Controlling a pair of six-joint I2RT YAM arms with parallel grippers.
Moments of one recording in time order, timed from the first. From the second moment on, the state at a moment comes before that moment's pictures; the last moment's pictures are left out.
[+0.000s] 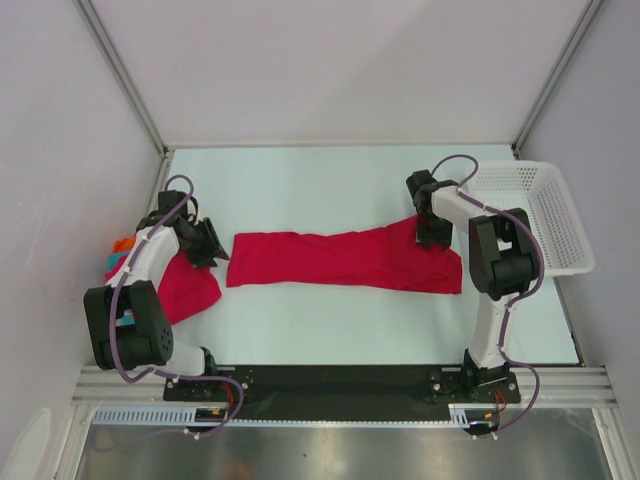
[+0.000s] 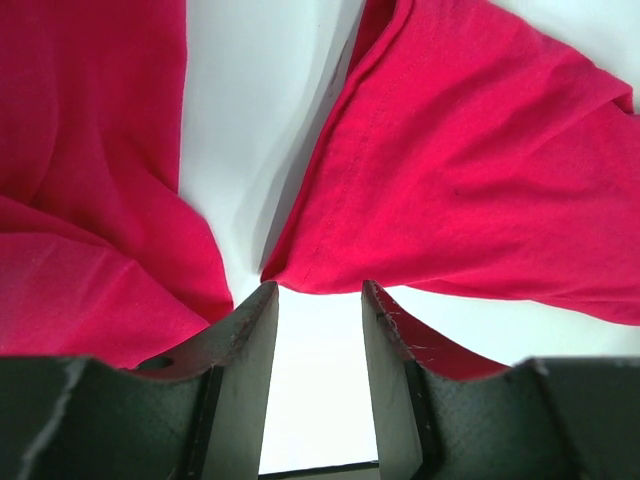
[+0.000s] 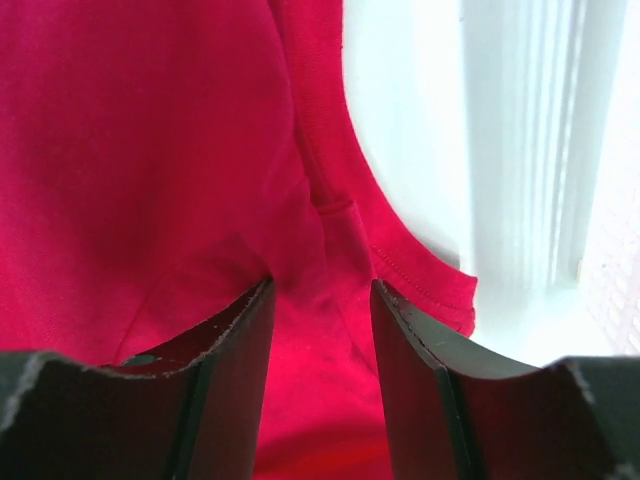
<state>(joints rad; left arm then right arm) 0.14 1.44 0.98 -0.70 0.22 -0.32 0.25 1.99 1.40 -0.80 0.40 0.44</state>
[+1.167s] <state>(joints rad) 0.15 1.55 1.03 -0.67 0.32 -0.34 0.13 2.59 2.39 -1.28 0.45 0.35</state>
